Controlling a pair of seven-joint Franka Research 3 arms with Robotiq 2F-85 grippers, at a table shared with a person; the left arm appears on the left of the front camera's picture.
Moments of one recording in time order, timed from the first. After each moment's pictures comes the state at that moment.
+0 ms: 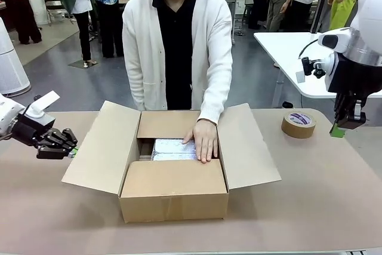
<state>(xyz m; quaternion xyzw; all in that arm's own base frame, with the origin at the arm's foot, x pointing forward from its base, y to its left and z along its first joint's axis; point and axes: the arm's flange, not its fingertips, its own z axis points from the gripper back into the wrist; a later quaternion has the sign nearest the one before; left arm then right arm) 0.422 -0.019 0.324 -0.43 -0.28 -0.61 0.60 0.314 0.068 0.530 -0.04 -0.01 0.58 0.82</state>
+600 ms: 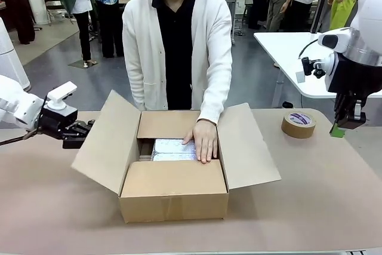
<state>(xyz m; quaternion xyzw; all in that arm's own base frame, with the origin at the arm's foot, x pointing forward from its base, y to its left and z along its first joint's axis) 0.437 -0.075 0.331 -0.50 -0.33 -0.59 0.53 0.314 0.068 0.530 -0.04 -0.01 0.58 0.82</state>
